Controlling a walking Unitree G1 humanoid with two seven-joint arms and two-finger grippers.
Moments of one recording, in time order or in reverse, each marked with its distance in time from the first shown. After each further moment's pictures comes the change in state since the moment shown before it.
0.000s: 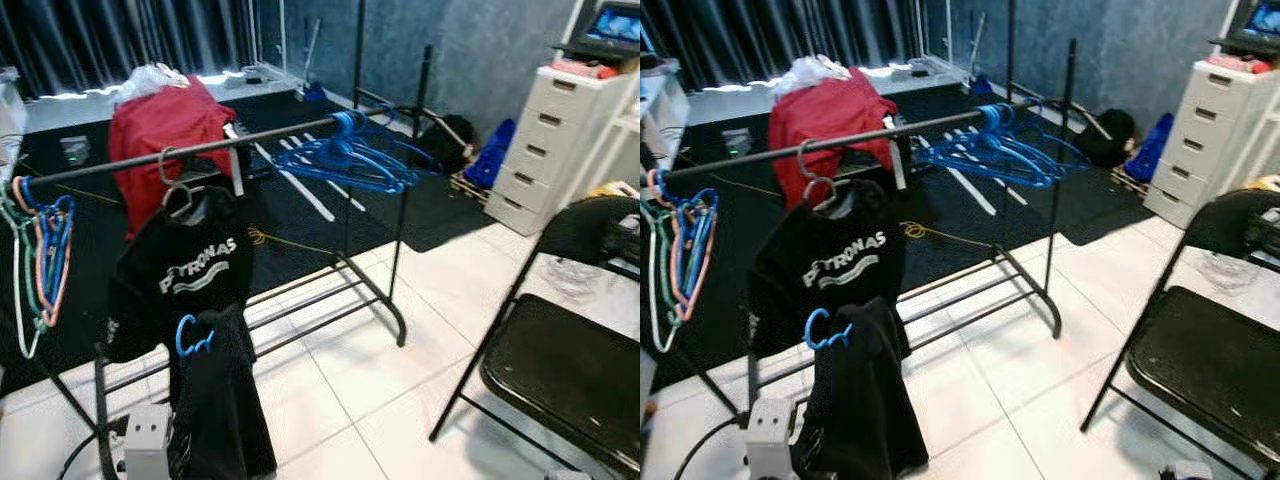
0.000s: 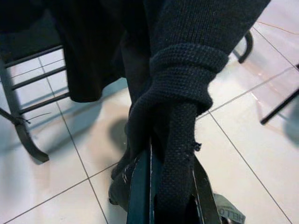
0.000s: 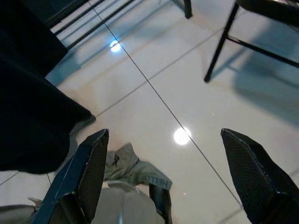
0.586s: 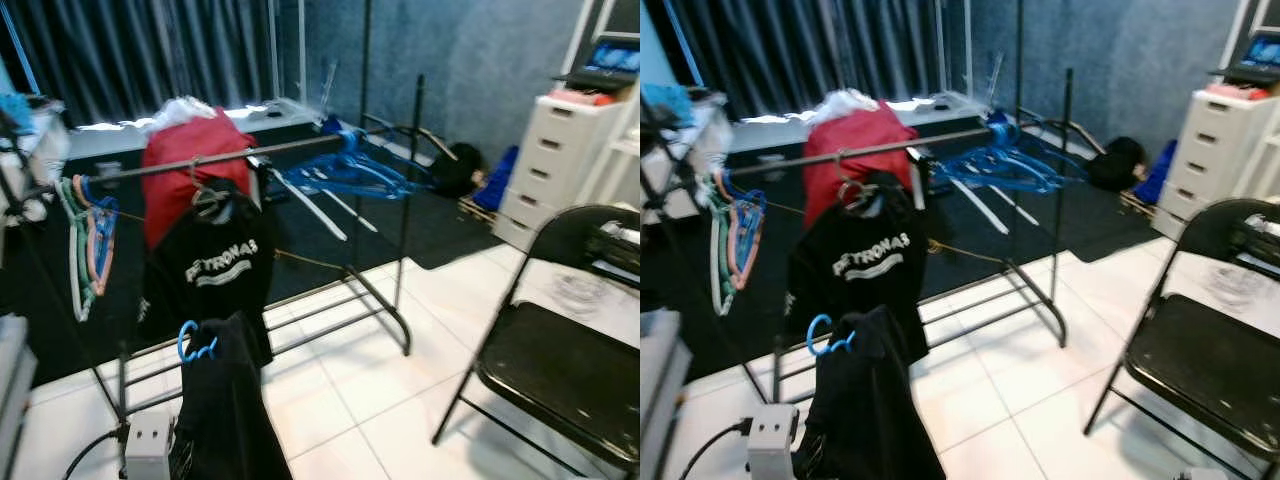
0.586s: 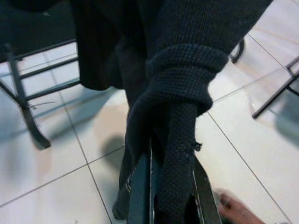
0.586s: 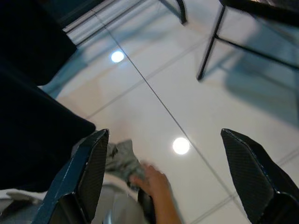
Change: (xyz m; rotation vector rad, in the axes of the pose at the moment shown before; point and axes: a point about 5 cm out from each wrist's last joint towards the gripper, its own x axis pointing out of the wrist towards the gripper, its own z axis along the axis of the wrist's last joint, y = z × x) left arm -0.002 0.000 -0.005 -0.009 0.019 -0.003; right arm -0.008 -0.009 -0.001 0.007 0.000 -0.020
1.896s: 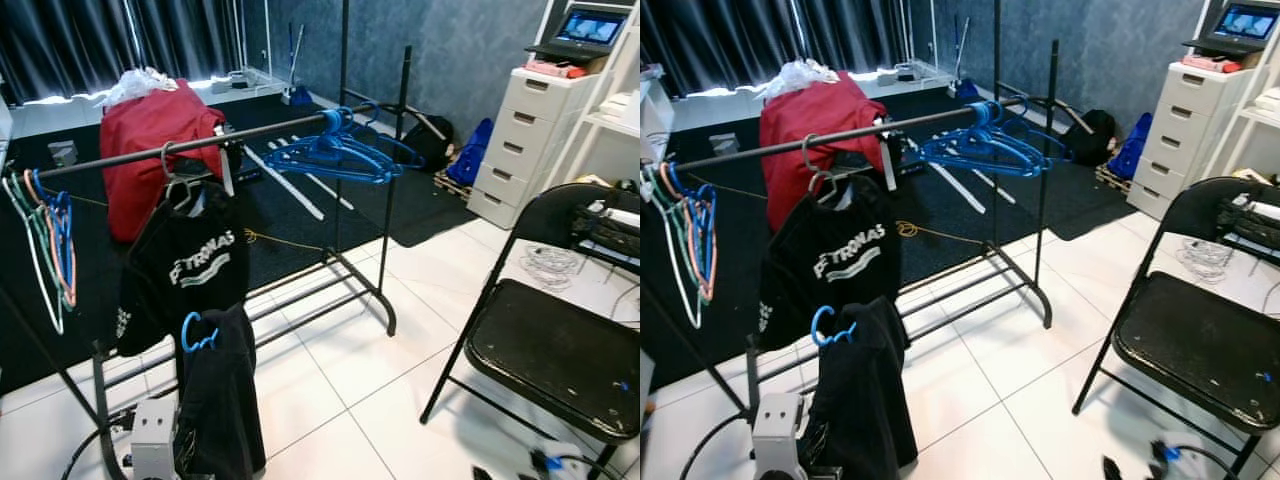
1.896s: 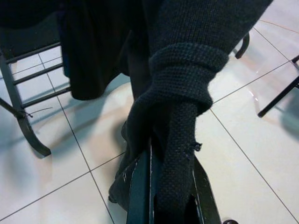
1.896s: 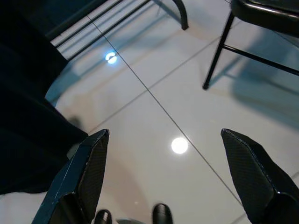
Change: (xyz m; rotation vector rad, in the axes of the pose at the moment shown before) left arm 0.011 0.001 0.006 0.003 -0.006 0.022; right arm 0.048 0.038 0.030 0.007 -0.048 0.028
